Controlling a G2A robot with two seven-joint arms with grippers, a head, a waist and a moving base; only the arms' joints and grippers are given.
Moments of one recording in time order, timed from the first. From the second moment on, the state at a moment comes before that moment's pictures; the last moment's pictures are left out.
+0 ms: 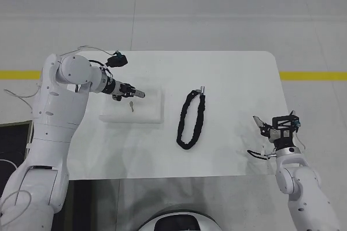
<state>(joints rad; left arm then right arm) 0.63 -1.16 -1.23 -1.18 0.54 -0.09 -1.54 -1.73 -1.15 1.60 -1.80 -1.33 0.00 0.00</state>
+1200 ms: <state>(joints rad) 0.56 -1.17 -1.11 -1.12 0.73 -0.08 -1.54 -1.73 -1.15 1.60 -1.80 -1.33 0.00 0.00</state>
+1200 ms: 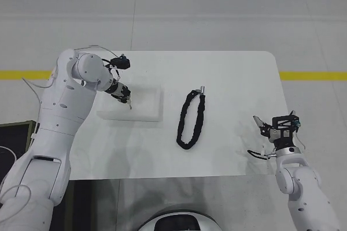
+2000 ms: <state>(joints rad) 0.93 -1.12 -1.63 -1.24 -0.19 -0.28 -1.36 -1.73 -1.15 1.60 -1.80 -1.33 0.00 0.00</state>
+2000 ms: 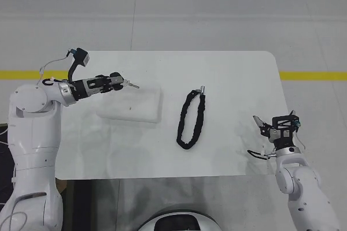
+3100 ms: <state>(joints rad) 0.92 -1.12 -1.61 -1.16 -0.29 -0.30 -1.41 -1.17 -1.25 1.13 -1.79 -0.86 0.20 0.82</state>
